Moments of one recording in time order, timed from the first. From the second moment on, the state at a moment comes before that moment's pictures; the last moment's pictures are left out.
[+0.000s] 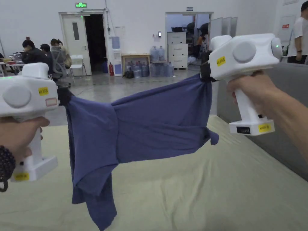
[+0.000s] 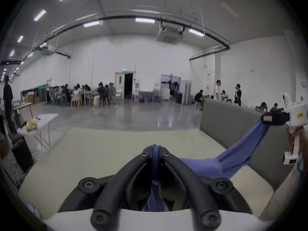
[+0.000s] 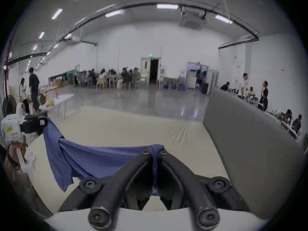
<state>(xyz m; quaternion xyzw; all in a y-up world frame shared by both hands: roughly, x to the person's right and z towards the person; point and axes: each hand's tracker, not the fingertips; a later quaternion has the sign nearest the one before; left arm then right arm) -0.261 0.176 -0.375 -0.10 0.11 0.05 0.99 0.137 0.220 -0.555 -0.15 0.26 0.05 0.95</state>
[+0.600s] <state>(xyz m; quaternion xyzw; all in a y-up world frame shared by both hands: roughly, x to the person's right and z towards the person) -0.302 0.242 -0.499 -0.09 0.14 0.01 0.99 0.096 0.248 -0.658 -0.15 0.21 0.02 0.96</state>
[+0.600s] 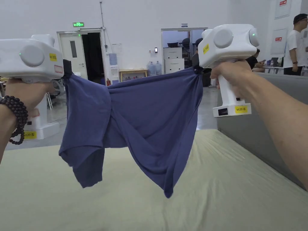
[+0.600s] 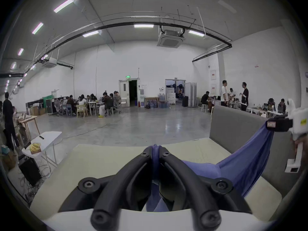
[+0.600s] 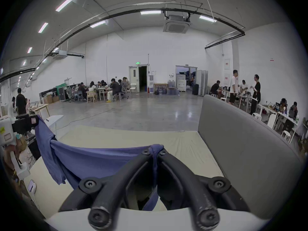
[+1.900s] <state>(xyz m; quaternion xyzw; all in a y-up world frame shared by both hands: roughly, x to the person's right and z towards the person) -0.188 -0.211 -0.210 -0.36 0.03 0.05 0.93 0.207 -0.225 -0.394 -0.47 0.31 0.19 0.80</state>
